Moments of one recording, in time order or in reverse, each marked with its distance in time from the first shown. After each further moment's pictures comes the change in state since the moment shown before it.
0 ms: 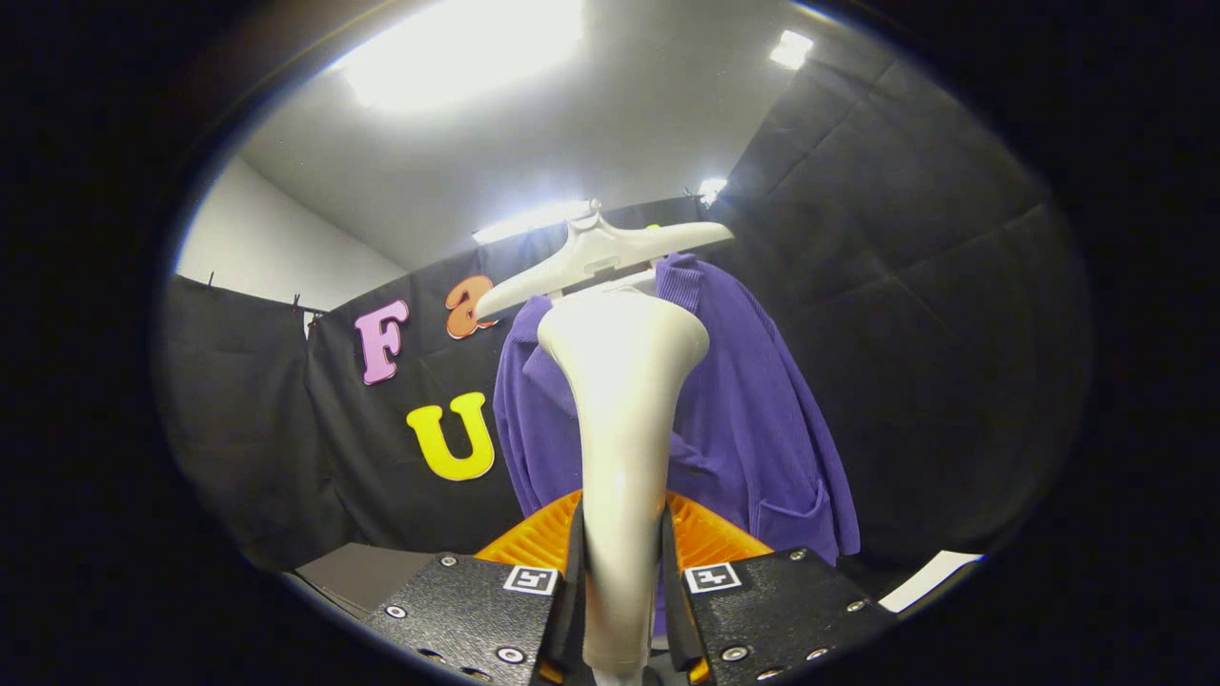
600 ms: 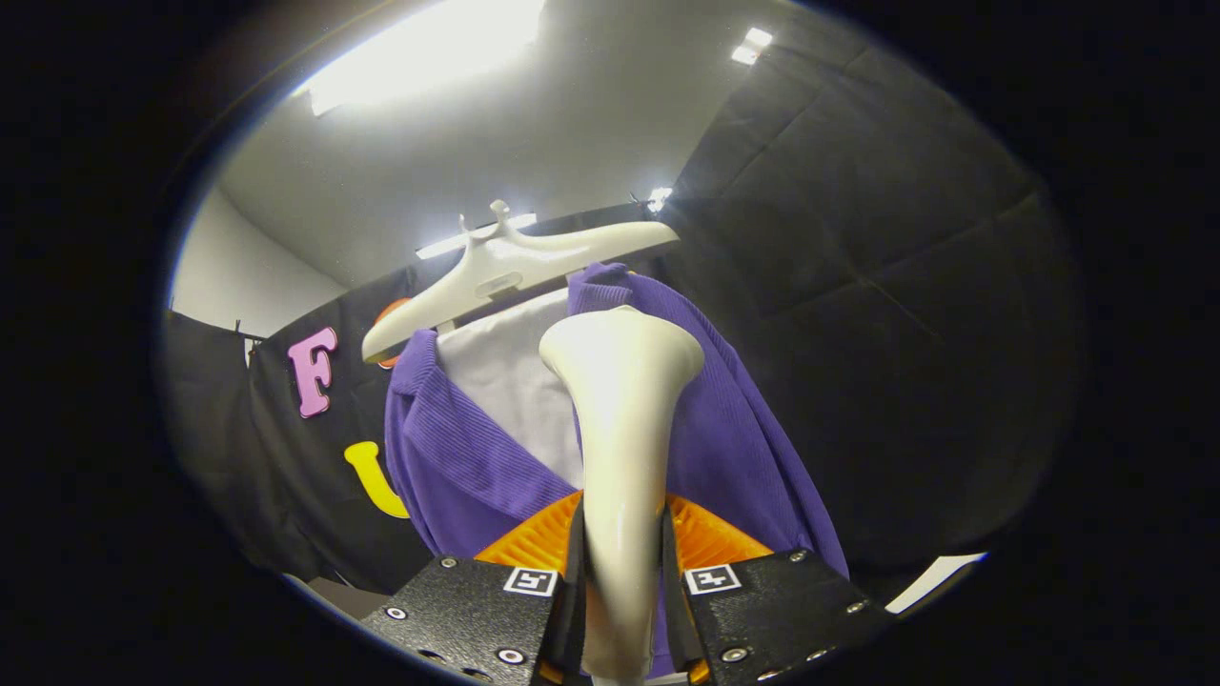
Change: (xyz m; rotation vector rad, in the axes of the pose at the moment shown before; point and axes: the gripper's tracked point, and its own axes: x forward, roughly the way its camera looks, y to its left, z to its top) arm 0.102 -0.063 -0.001 0.062 0.014 -0.144
